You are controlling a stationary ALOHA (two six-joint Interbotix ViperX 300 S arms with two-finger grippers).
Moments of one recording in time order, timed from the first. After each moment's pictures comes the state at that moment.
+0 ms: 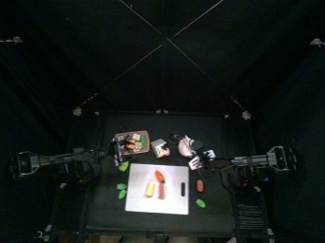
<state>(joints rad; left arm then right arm) 0.42 -0.58 1.22 0.38 -0.42 -0.16 -0.01 -0.33 0.77 -0.55 0.89 1.33</state>
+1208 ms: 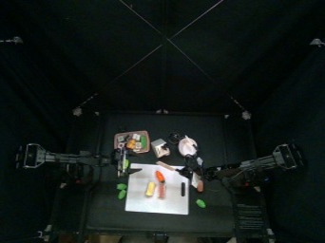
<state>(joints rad) 0.13 -0.43 1.14 0.25 -0.65 -0.19 0.16 -0.39 0.81 -0.79 0.35 1.09</state>
